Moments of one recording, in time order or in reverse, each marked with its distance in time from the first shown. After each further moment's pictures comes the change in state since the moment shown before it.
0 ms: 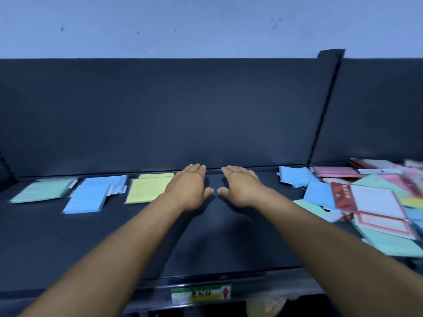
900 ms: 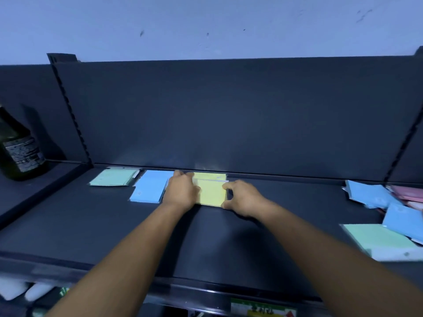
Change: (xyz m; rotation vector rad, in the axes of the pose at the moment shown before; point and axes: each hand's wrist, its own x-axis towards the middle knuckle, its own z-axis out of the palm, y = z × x) left_hand -0.033 -0.121 0.008 -0.343 0.157 -0.520; right_hand 0.048 -0.096 0.041 0.294 -0.129 -0.087
